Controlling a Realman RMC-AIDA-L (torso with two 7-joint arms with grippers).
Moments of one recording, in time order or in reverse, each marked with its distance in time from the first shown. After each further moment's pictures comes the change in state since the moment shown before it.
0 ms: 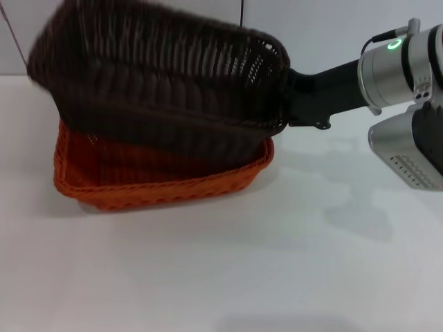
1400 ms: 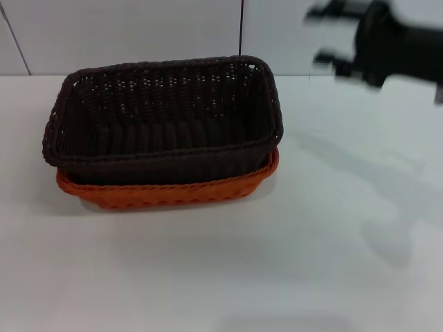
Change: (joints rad) left arm -0.009 0.012 0.002 0.010 0.007 -0.019 0.023; right arm -0.474 0.066 0.053 -0.465 0.324 0.202 0.059
